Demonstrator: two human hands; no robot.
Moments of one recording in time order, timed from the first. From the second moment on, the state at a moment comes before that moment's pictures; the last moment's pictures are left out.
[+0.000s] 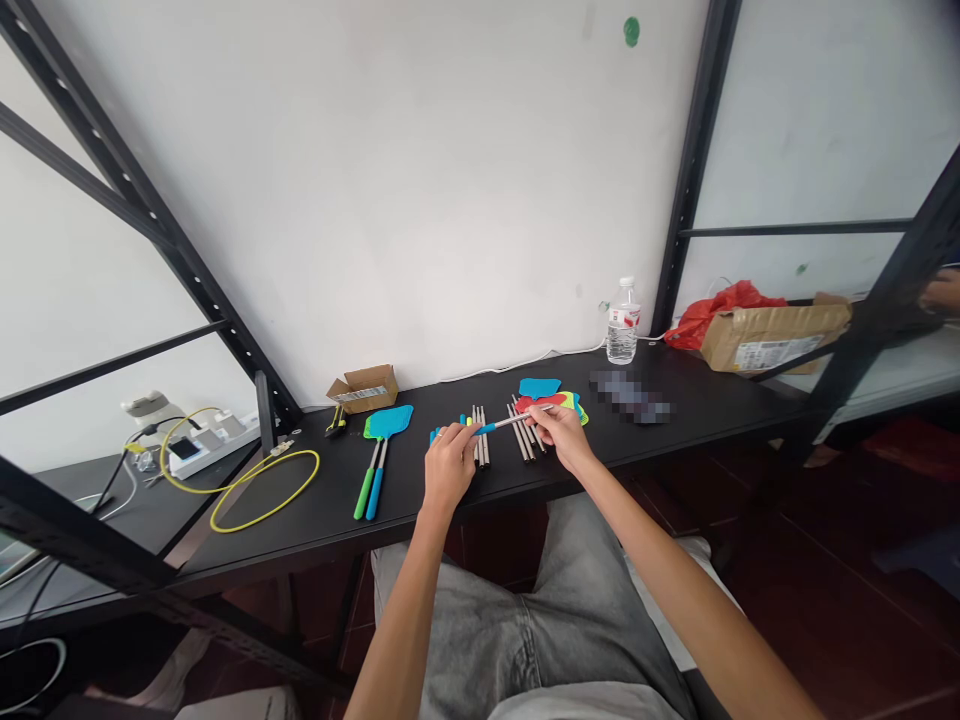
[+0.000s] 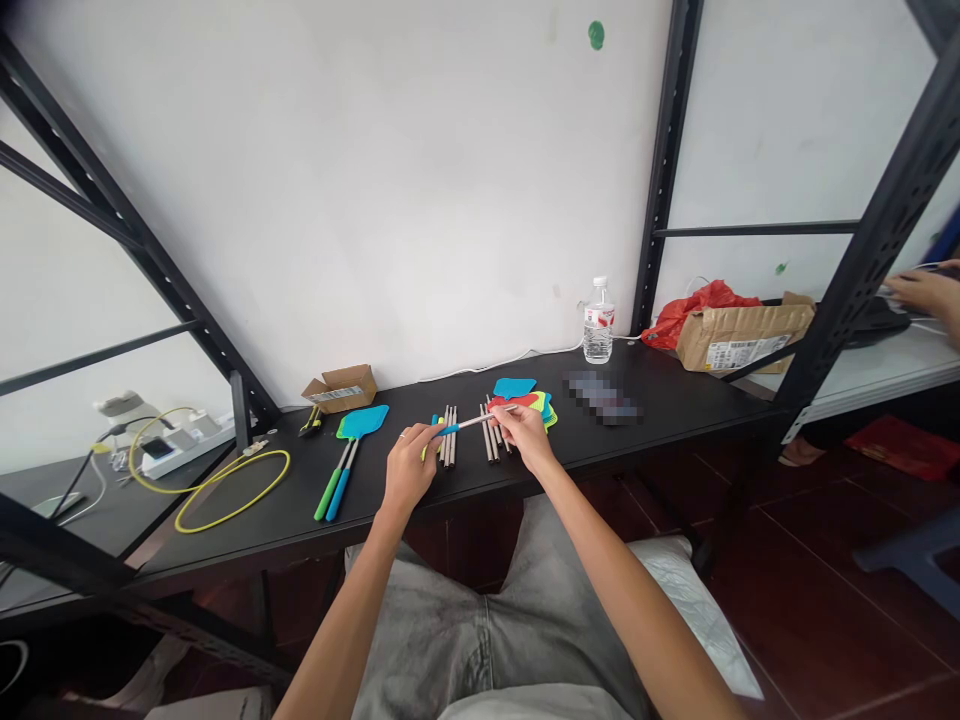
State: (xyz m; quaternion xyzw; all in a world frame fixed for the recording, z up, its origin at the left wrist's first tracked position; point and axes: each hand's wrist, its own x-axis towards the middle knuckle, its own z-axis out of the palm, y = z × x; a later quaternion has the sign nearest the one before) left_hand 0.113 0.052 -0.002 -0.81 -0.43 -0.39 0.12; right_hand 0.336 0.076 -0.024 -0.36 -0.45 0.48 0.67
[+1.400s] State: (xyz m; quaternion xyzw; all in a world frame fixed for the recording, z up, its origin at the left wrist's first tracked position) left_hand 0.112 0.053 -0.004 -0.80 -0.44 -0.39 0.11; right_hand 0.337 0.074 -0.023 -0.37 -0.49 0.47 0.63
